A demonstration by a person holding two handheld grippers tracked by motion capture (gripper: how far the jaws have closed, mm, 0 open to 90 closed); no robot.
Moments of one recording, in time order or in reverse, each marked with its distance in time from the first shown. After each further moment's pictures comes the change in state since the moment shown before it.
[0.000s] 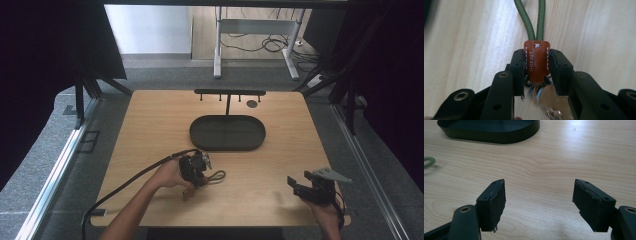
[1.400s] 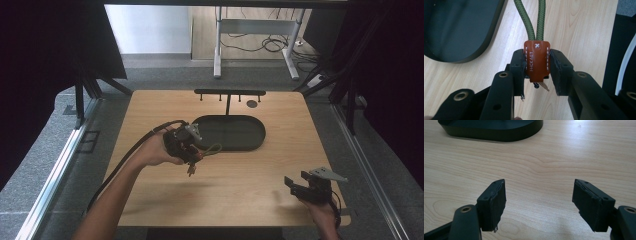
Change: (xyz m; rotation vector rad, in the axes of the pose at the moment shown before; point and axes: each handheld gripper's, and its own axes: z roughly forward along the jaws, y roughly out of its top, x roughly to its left) left arm 0.016 0.012 -0.102 -0.102 0.046 -0.022; right arm 0.005 -0.001 0.007 0.013 0.011 0.006
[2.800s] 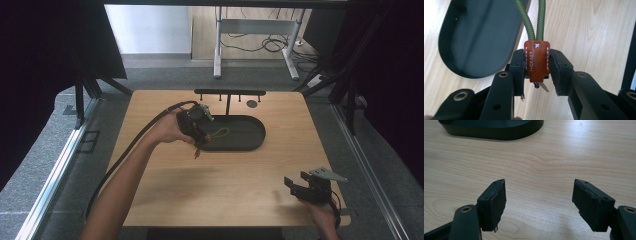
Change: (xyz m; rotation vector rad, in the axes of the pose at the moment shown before) left arm 0.045 0.048 0.005 0.045 0.009 -0.012; right arm -0.002 -0.002 0.003 0.004 0.011 0.002
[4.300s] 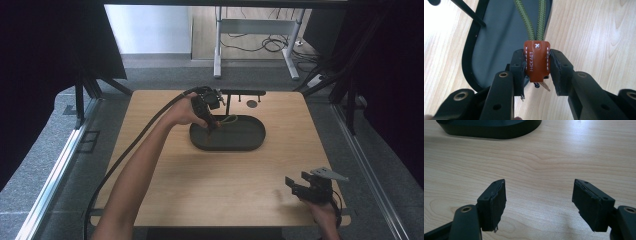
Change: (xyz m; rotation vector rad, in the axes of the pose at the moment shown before) left arm 0.042 0.046 0.016 0.032 0.017 0.002; right arm -0.006 -0.002 0.001 0.007 0.005 0.015
